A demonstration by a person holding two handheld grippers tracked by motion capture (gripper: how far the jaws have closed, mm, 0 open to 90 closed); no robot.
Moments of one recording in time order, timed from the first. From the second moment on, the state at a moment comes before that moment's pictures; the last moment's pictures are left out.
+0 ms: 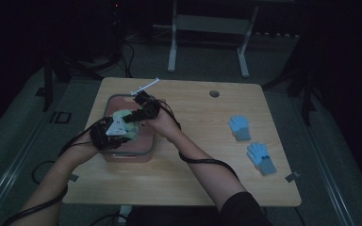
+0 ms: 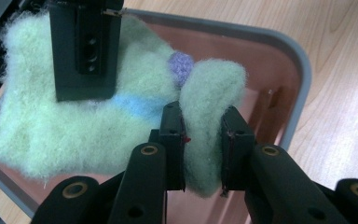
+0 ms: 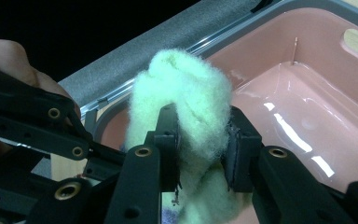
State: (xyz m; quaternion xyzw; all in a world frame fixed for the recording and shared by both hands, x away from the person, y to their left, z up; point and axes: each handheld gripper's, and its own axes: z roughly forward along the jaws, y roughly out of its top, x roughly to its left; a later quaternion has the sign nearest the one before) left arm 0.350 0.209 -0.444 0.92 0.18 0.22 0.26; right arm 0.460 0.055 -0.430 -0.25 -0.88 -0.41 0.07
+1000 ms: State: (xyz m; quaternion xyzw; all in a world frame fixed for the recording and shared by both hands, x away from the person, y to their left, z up) left arm 0.399 0.192 -0.490 0.95 0.21 0.14 0.17; right arm 0.482 0.038 -0.468 -0.29 -0.88 -0.36 0.06
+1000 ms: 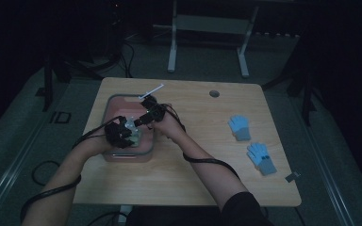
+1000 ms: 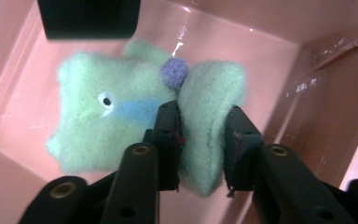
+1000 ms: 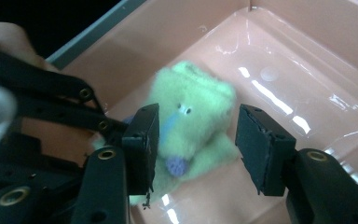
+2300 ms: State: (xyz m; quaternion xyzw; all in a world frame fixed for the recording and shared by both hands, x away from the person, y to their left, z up) left arm 0.360 0.145 -0.453 0.88 0.26 0.16 0.37; right arm 0.450 -0.064 -0.451 -0.26 -0.87 -0.42 0.01
